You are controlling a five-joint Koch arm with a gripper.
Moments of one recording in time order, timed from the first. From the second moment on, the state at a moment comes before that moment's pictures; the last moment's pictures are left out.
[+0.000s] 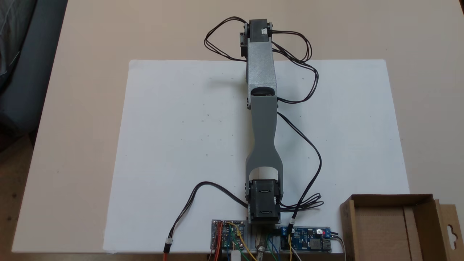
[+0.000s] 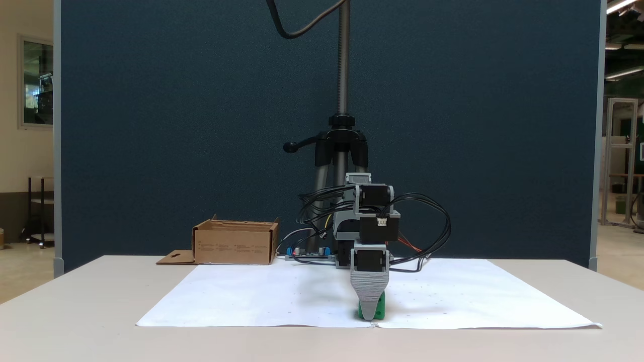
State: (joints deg) arm -2.1 32.4 27.0 71.3 8.0
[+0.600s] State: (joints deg) arm 2.5 41.6 38.9 70.7 8.0
